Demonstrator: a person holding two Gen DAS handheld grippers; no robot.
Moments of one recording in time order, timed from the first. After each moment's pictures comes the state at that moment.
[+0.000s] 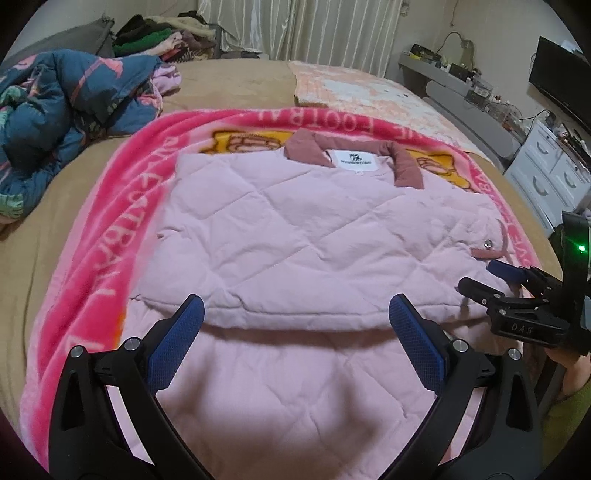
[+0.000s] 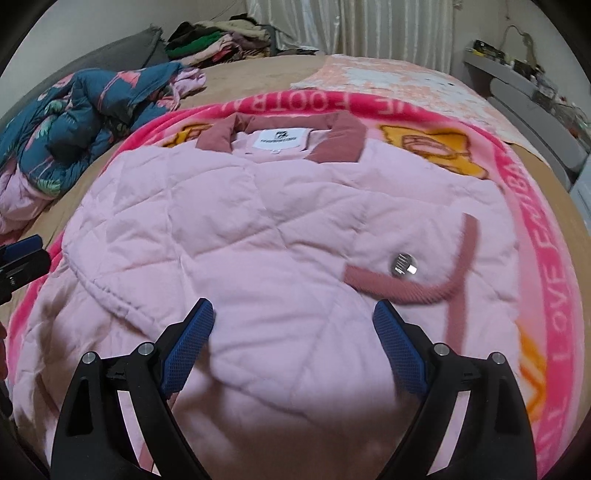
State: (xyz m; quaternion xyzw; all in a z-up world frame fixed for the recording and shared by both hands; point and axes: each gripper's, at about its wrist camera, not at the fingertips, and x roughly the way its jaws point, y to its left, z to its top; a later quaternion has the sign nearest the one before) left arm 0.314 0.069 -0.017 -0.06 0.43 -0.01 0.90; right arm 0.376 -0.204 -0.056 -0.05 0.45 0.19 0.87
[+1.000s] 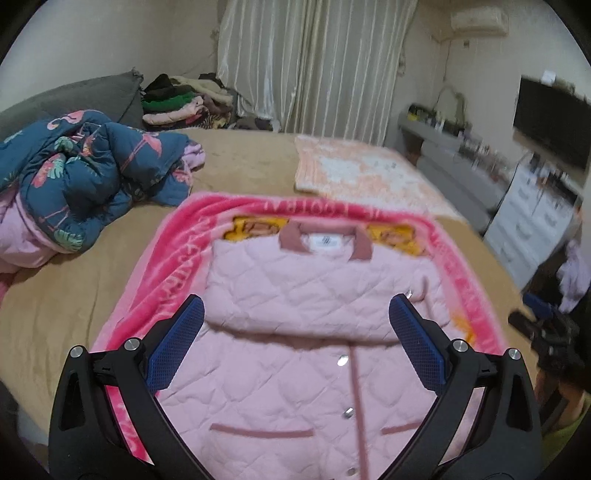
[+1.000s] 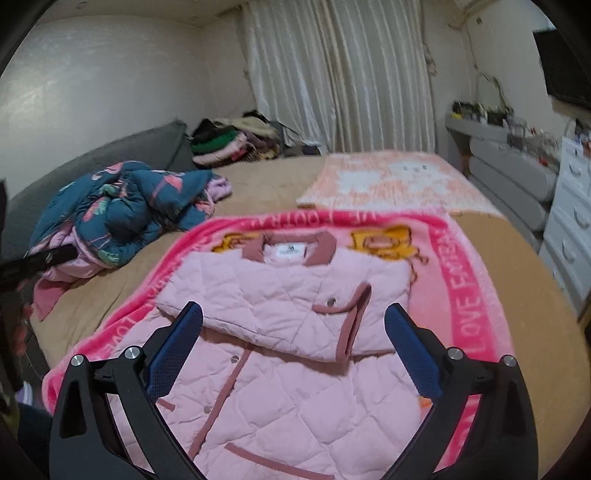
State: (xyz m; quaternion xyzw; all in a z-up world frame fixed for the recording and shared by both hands) left arm 0.195 0.027 0.149 -0.08 0.31 0.02 0.95; right arm 0.222 -0.309 0.121 0.01 0.27 0.21 0.94
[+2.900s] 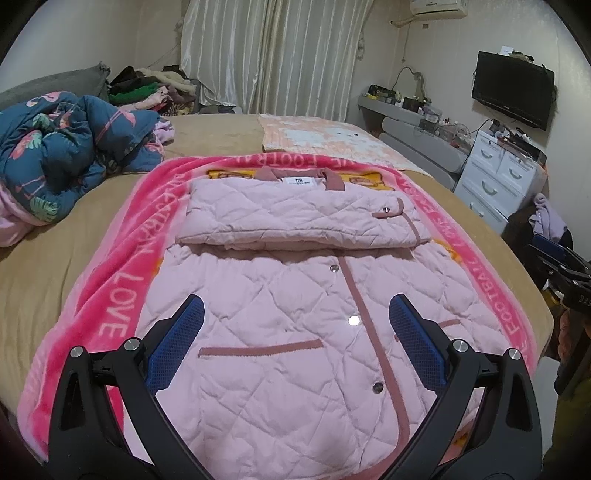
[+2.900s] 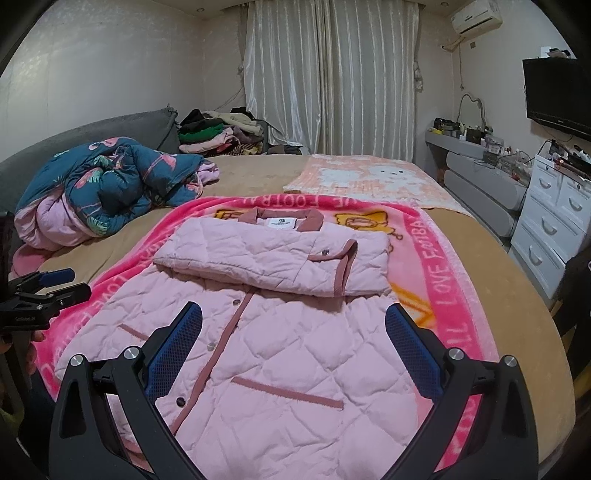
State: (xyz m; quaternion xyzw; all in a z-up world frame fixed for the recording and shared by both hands) left arm 0.103 0.035 0.033 -0.05 0.33 -0.06 0.94; right arm 0.111 -0.281 0.065 -0.03 0.27 0.16 0.95
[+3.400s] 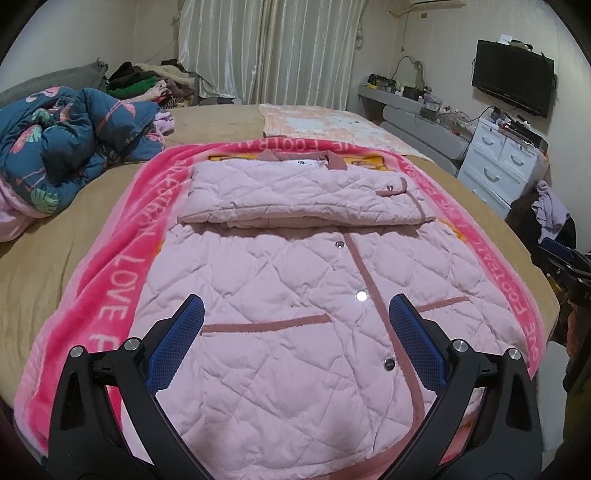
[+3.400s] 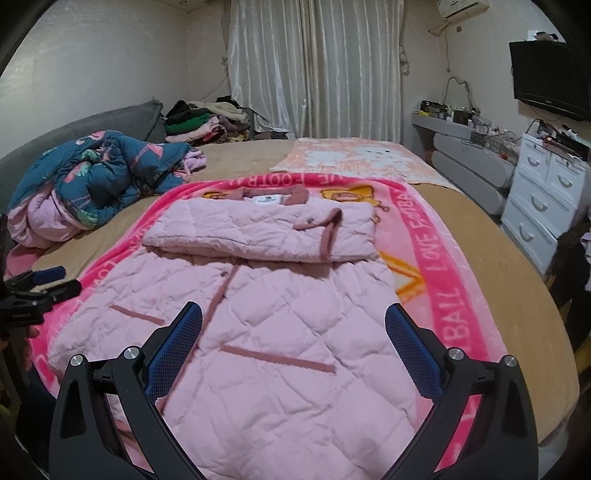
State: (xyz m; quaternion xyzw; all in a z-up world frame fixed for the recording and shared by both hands) left arm 0.092 0.035 0.010 -0.04 0.35 -0.05 0.94; right arm 0.093 -0.300 0.038 -0.02 0.30 0.13 0.94
